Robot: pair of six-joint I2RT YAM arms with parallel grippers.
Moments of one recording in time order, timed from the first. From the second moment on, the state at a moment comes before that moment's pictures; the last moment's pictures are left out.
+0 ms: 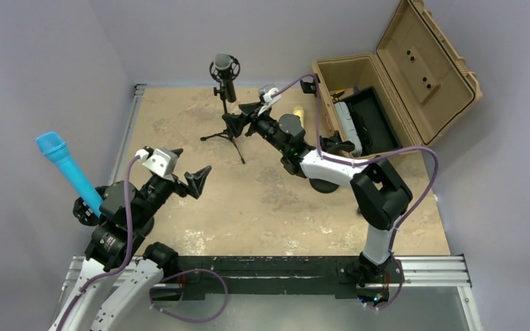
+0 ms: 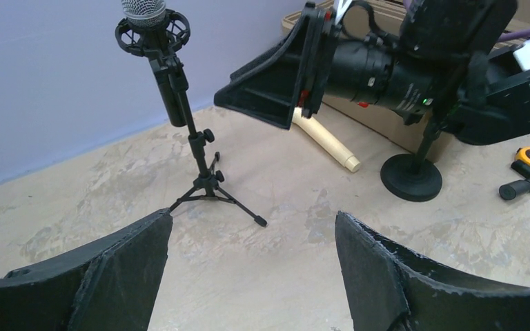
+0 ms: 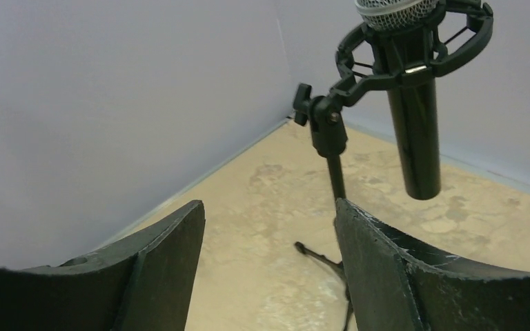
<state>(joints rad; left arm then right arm) -0.47 0.42 0.77 -0.33 0.07 0.03 0.74 1.80 1.21 0.81 -0.10 0.32</state>
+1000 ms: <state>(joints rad) -0.47 0.48 0.78 -0.33 0.08 0.03 0.74 2.18 1.47 0.98 -0.08 0.05</state>
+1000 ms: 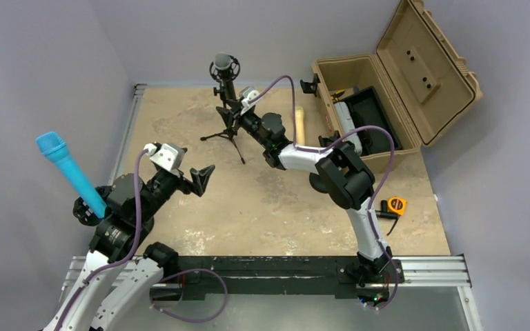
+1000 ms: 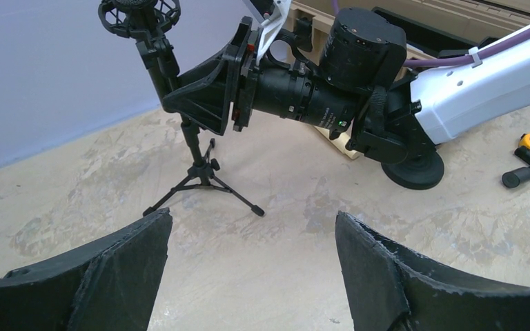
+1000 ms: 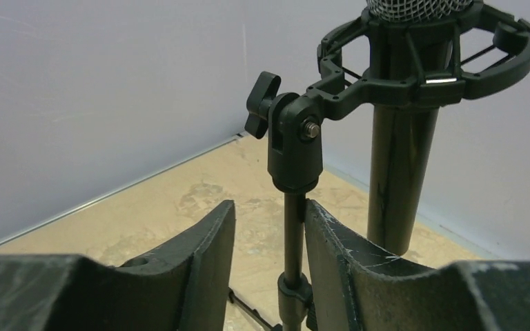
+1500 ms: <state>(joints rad) -0.47 0.49 0.78 -0.33 0.08 0.03 0.73 2.22 1.47 1.05 -0.14 0.04</state>
